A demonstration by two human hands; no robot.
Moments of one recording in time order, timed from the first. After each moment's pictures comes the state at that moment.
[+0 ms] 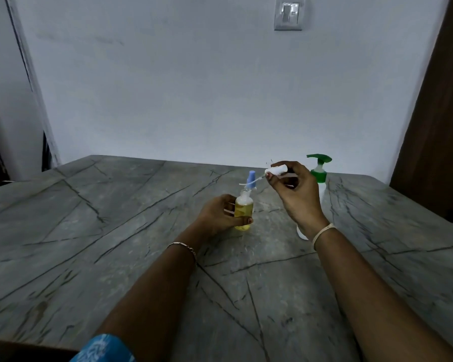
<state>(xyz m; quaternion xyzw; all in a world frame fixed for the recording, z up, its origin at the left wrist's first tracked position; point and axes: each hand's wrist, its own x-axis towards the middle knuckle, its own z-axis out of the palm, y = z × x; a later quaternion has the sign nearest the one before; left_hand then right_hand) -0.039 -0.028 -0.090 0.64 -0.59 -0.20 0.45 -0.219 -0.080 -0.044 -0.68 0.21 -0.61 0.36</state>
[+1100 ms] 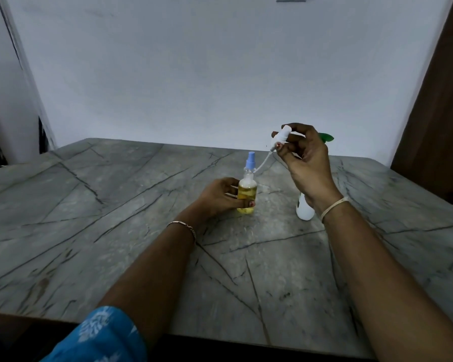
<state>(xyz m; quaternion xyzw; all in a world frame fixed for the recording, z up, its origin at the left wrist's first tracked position) -0.042 -0.028 -0.089 0.62 -0.59 -0.25 0.45 -0.230 -0.066 -0.021 -0.68 0.18 -0.60 0.38</state>
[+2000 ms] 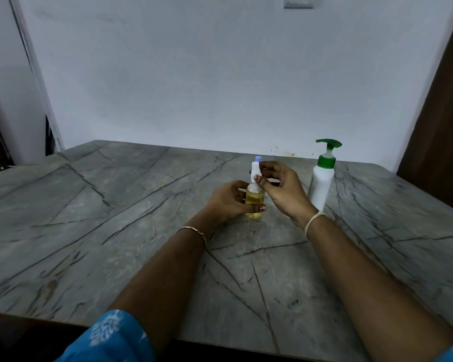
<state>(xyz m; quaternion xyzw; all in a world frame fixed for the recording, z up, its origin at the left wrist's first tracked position) -0.050 -0.029 -0.092 0.61 -0.58 -0.24 0.48 -0.195 -0.079 -0.062 -0.75 0.25 -0.48 0.38</state>
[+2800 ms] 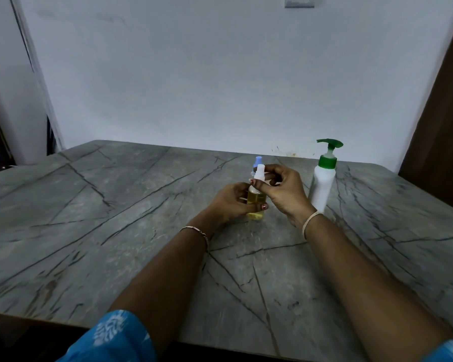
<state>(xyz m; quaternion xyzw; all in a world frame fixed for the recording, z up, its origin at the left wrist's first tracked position) -0.053 -0.034 -0.094 0.58 -0.59 -0.27 0.49 -0.192 -0.081 -0.066 -0.72 0.28 -0.50 0.39</state>
